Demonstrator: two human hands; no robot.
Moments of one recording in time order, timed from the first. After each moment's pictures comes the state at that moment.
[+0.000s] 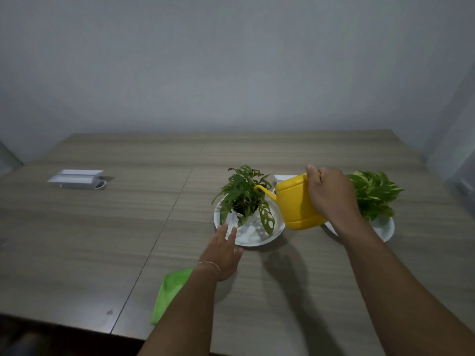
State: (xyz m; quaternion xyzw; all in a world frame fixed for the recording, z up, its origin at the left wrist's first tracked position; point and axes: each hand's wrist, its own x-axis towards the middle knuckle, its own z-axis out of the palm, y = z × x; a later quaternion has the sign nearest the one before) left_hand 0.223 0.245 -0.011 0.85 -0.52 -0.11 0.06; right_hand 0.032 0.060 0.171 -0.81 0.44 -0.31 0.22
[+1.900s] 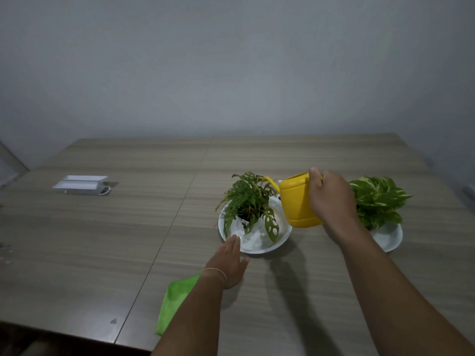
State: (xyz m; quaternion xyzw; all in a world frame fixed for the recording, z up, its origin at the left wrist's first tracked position) left_hand 0.230 0.241 -0.016 0.84 -0.52 -0.15 0.04; right_hand 0.050 0.067 0.175 -0.78 0.48 -0.32 0.24
